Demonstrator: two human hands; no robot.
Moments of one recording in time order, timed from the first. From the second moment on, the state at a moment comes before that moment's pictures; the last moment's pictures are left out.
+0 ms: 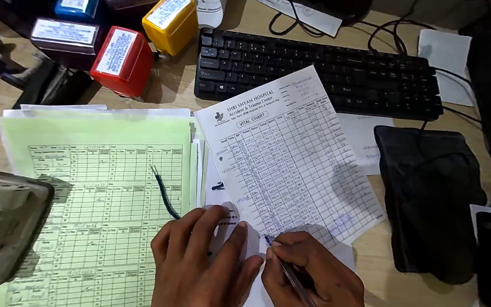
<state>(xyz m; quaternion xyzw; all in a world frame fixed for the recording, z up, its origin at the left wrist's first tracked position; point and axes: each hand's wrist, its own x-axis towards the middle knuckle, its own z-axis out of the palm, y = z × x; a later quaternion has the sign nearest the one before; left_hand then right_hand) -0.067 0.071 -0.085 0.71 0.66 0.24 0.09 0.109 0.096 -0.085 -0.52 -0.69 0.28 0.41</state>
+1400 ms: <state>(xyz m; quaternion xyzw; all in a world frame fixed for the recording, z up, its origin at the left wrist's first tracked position) -0.069 0.072 -0.084 0.71 0.65 0.24 0.09 0.105 0.097 -0.084 -0.53 -0.69 0.25 0.41</state>
